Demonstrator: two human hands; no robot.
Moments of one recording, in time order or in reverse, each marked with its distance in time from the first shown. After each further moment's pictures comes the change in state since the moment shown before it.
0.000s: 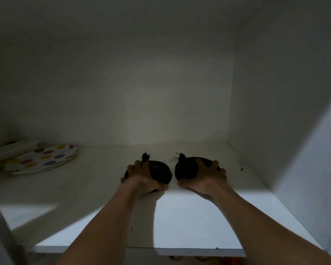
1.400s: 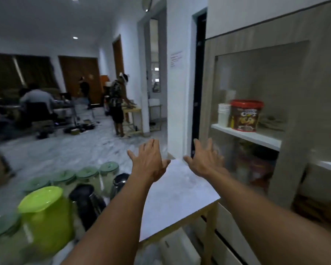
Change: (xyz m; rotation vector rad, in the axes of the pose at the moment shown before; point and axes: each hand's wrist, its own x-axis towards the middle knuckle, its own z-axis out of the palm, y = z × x) left_hand -0.675 -0.415 -0.124 0.270 0.618 -0.751; right_hand -0.633 -0.337 0.167 0.043 -0.201 -1.047
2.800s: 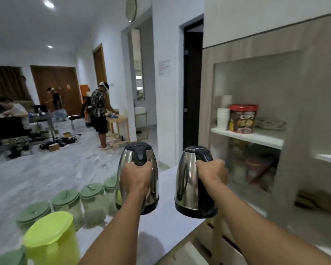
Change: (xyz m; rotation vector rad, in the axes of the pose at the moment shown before) left_hand -0.008 -0.099 -0.031 -0.950 0.199 -0.542; right_hand -0.021 -0.081 0.039 0.753 0.342 0.599
